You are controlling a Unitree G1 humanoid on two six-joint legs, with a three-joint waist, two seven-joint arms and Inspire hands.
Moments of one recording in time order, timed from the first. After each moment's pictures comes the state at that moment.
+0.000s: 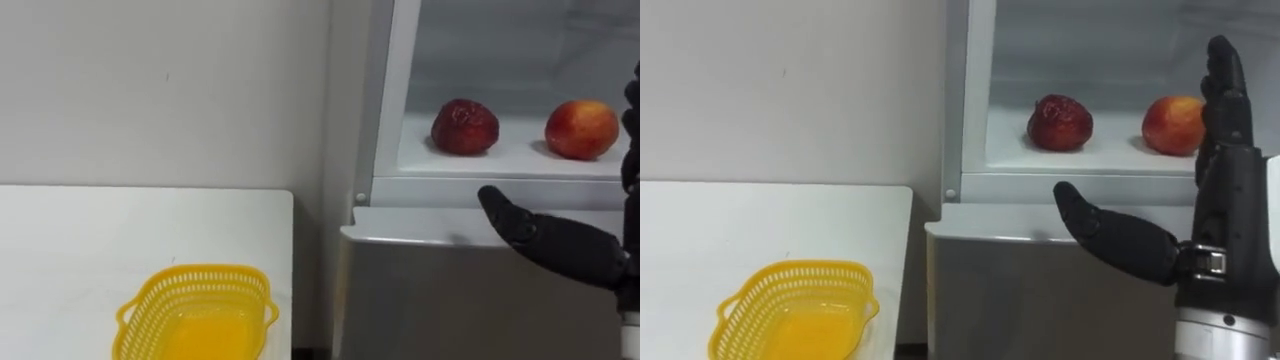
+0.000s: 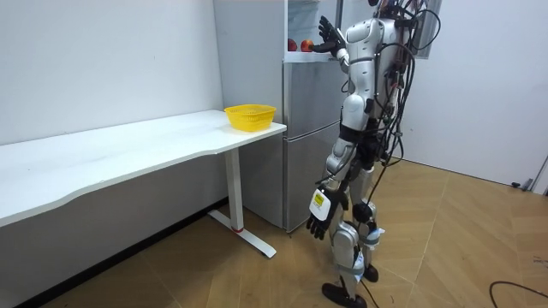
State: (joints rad) left arm 0.26 0.23 -0.04 1.15 0.32 0.01 -0.03; right arm -0.06 -0.32 -0.06 -0.36 -0.13 -0.19 -0.45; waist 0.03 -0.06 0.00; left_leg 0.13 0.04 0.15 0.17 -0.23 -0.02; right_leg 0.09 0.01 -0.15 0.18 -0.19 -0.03
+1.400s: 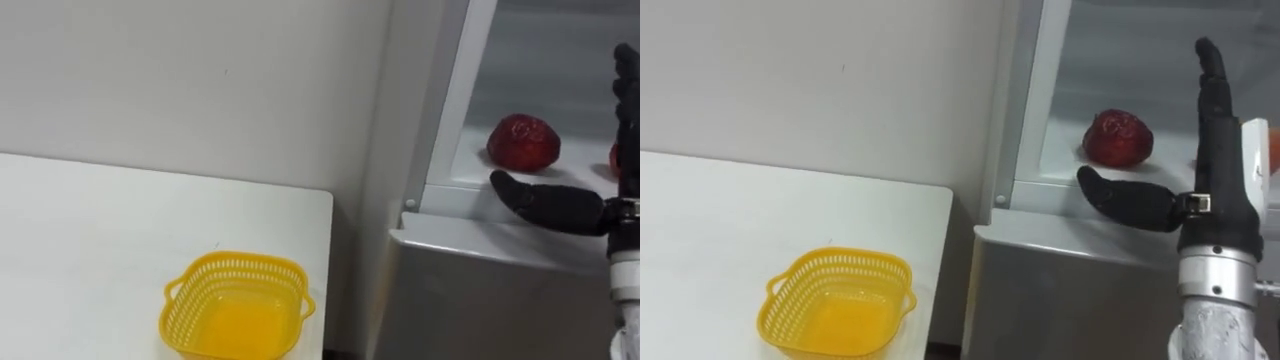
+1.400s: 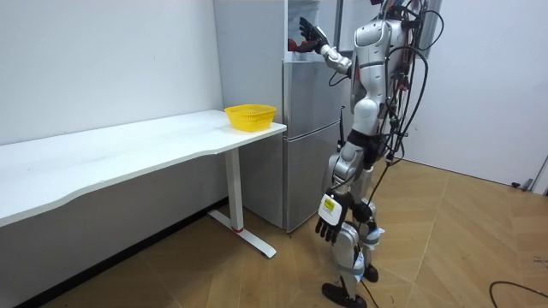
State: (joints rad) left arm 0.27 0.23 0.04 1.09 0.37 0.07 -0.10; right arm -0.34 -0.39 -0.10 -0.01 -0.13 -0.11 -0.39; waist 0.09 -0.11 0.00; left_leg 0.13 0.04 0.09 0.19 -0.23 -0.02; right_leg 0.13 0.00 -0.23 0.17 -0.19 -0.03
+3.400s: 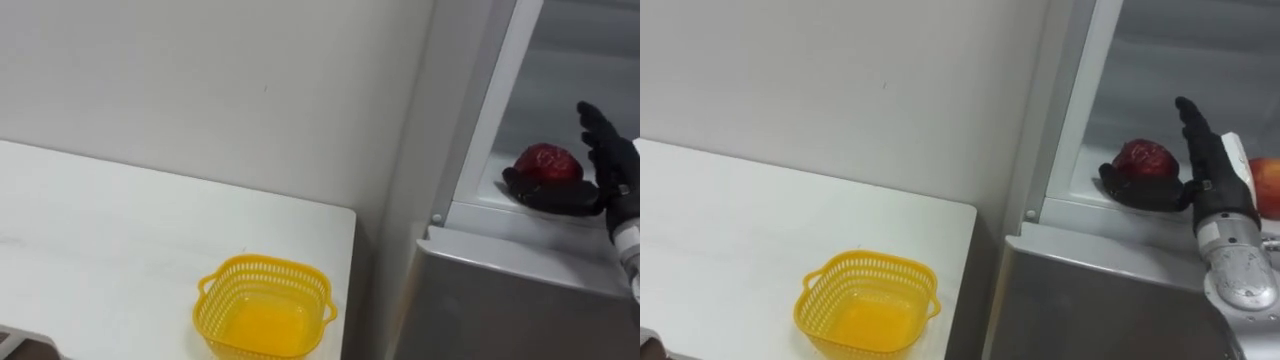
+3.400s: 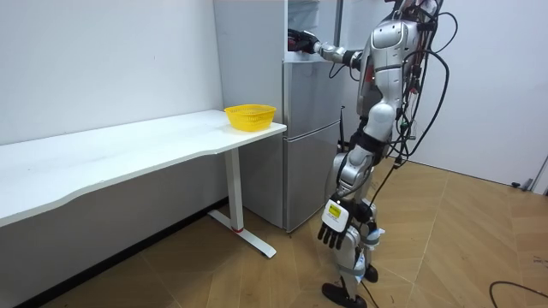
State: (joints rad) left arm 0.28 0.27 0.08 1.00 0.37 0.16 -0.15; right arm -0.59 -0.60 -0.03 0.50 0.10 -0.02 -0.14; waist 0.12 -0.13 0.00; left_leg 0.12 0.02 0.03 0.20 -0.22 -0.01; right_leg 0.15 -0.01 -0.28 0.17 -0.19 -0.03
